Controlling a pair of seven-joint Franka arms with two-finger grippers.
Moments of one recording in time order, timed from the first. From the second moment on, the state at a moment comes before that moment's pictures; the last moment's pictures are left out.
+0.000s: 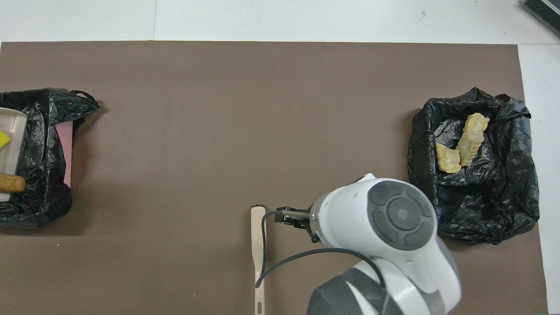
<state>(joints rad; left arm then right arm) 0.50 0.29 -0.18 -1.53 0.71 1.96 1.78 0.17 -0.11 0.37 -1.99 0.24 1.92 0.69</state>
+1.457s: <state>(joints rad) 0.11 0.09 -0.20 -1.65 0.83 1.57 1.13 -0.11 -0.07 0.37 -1.69 -0.01 1.67 0.42</state>
